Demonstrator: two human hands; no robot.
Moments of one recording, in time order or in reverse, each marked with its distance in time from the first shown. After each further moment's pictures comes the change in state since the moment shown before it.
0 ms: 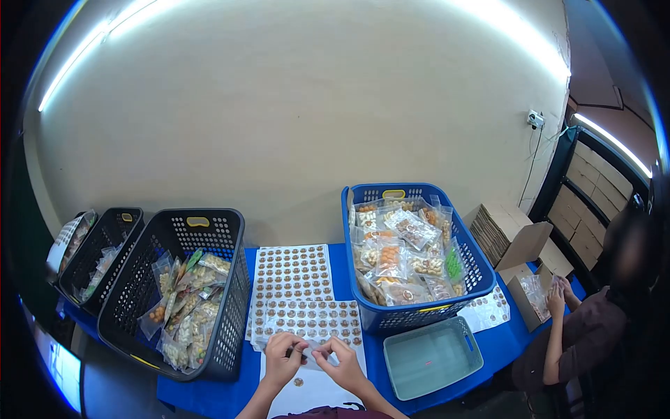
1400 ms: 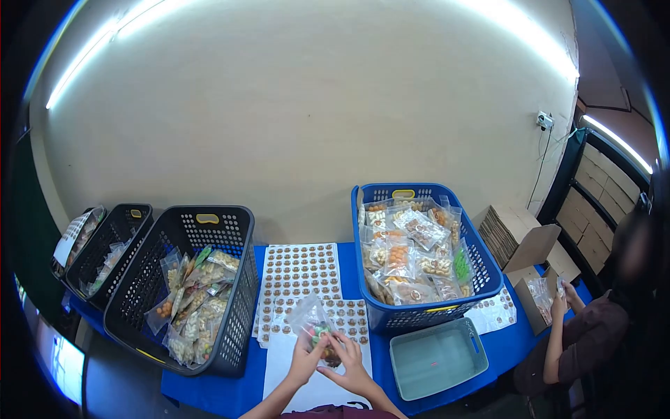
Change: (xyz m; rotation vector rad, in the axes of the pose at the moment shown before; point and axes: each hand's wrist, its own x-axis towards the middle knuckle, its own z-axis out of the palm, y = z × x) left_hand -0.009 -0.010 0.038 -0.715 -0.087 -0.404; right_hand -0.024 0.027 -0.004 -0.347 -0.119 -0.025
